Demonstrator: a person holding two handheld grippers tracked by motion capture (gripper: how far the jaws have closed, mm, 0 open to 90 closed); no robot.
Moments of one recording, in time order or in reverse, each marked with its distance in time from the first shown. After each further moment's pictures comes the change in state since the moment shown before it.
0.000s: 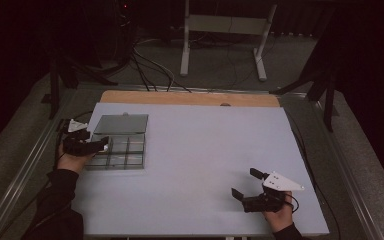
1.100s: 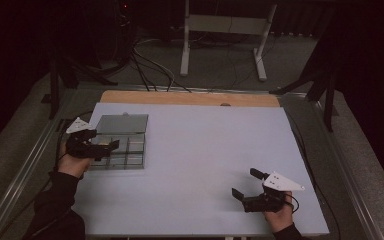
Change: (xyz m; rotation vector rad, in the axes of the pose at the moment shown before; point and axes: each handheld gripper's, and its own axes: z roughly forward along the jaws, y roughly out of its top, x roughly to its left) left arm -0.038 0.018 -0.037 -0.069 -0.204 0.054; right arm 0.000 -0.001 0.000 0.003 -0.001 0.010
